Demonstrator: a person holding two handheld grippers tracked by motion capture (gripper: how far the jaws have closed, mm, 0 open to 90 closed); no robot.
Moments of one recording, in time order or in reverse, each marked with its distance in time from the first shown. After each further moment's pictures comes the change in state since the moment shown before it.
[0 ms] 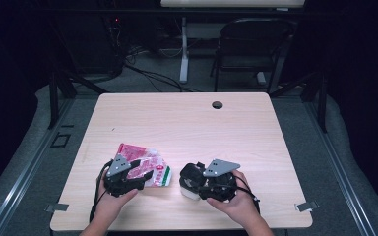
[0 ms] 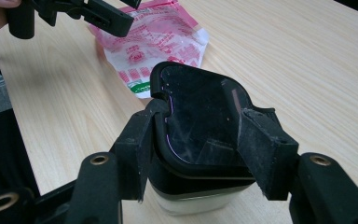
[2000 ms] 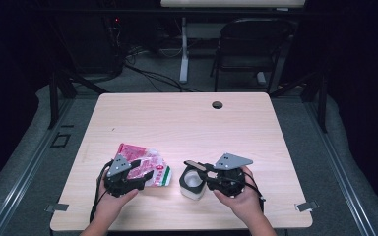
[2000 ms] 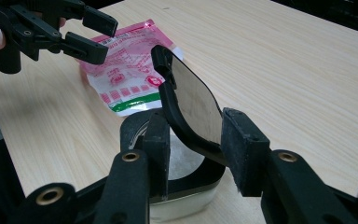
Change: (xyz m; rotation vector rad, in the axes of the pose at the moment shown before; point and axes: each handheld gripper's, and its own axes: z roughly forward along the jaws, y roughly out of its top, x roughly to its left) left arm -0.001 0.000 0.000 -0.003 -0.003 -0.002; right arm -0.015 0.002 -0.017 -0.065 -0.050 0.089
